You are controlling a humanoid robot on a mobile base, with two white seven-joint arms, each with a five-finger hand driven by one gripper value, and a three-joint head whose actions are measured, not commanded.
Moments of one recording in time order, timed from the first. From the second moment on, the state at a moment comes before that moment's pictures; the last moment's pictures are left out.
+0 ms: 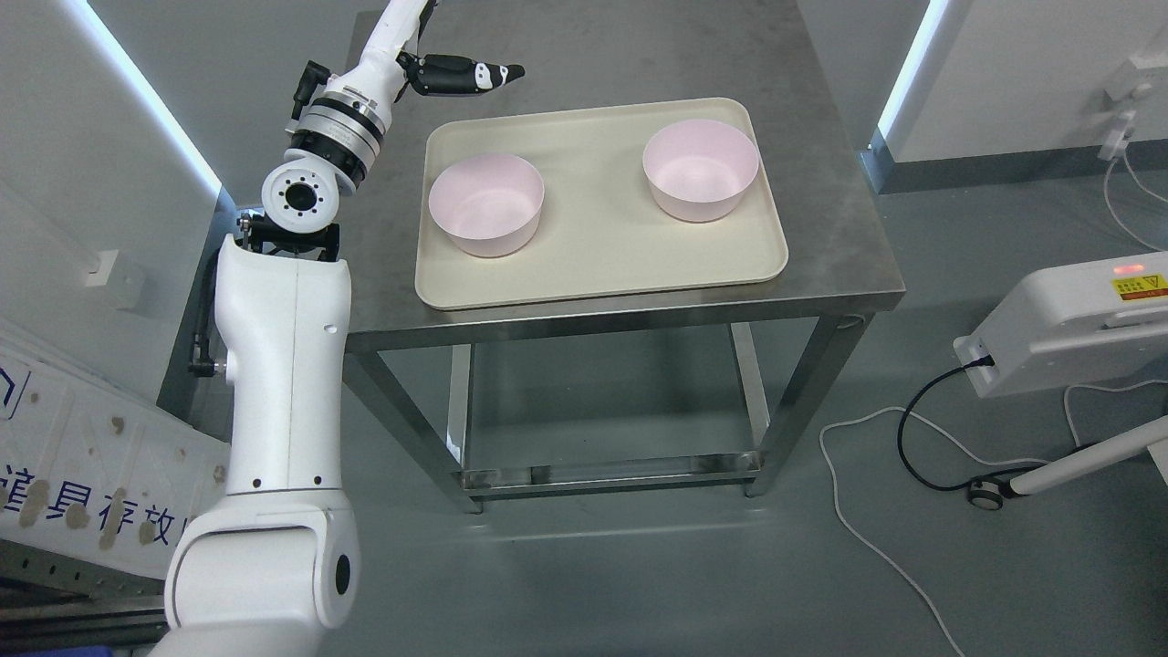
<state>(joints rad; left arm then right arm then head) -0.91 0.02 0.08 -1.10 -0.46 -0.18 -0.44 0.04 0.00 0.00 0.00 0.00 -0.25 0.00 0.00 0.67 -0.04</state>
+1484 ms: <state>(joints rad) -0.87 0.14 -0.16 -1.11 -0.63 -0.02 -0.67 0.04 0.00 0.00 0.00 0.00 -0.25 0.00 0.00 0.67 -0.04</state>
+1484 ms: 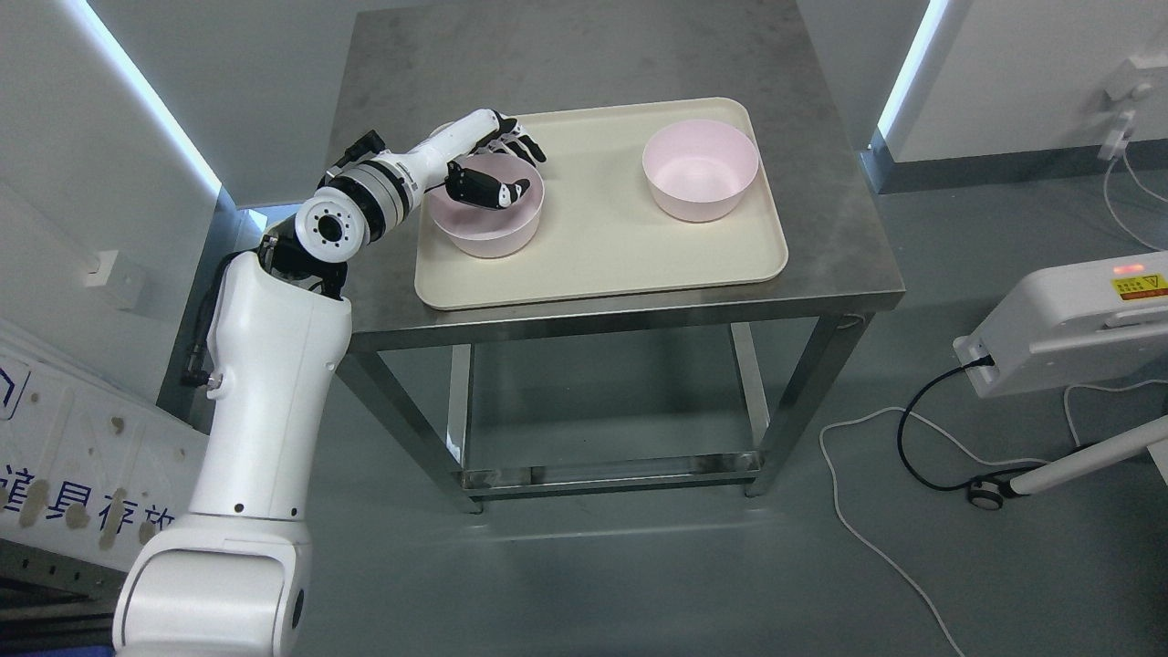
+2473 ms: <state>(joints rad) -0.95 0.05 0.00 -1.07 -0.58 -0.08 -0.67 0.04 0.00 0.00 0.00 0.00 -0.25 0.00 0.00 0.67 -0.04</state>
